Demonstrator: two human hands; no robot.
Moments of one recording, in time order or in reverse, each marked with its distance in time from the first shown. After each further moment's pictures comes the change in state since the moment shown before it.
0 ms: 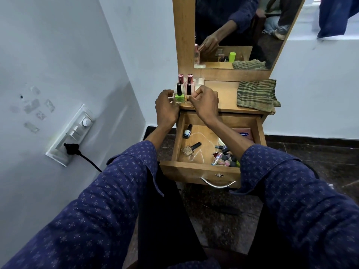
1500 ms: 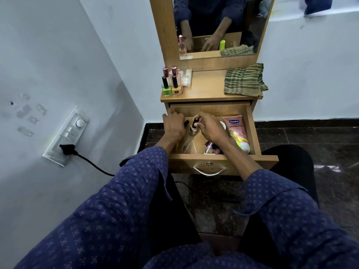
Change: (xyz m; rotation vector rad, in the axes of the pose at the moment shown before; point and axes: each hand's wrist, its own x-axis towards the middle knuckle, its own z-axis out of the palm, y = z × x) left_hand -0.069 0.013 0.048 1.010 -0.454 0.203; right_hand -0.075 0.103 -0.037 -0.101 -0.396 -0.107
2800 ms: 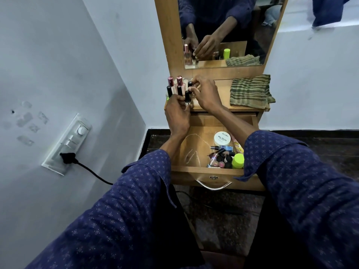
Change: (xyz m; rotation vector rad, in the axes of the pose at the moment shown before) left_hand 0.032 0.005 -0.034 -0.957 0.542 -0.238; right_hand 0.127 -0.060 -0.048 0.026 0.293 -0.124
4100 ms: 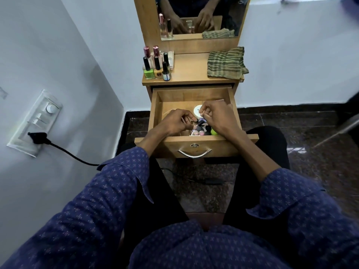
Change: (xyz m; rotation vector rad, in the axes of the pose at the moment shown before) left_hand -0.084 -0.023 -0.011 0.057 -1.016 0.111; right_hand -0.184 0.051 -0.068 -0.308 -0.204 0.130
